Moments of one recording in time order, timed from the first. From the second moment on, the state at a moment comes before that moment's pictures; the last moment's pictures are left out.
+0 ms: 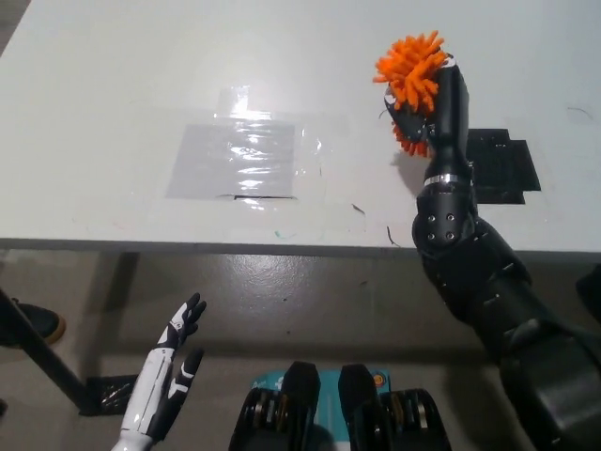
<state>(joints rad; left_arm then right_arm) 0.04 0.10 -0.03 0.06 0.23 -0.36 -0.01 -1.03 -0.03 0.13 1.30 -0.25 -0.52 -0.65</state>
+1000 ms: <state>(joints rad) 0.04 0.10 -0.02 0.06 0.22 -0.36 -0.01 -1.23 -0.27 0.61 1.17 -0.51 -0.47 -0.64</state>
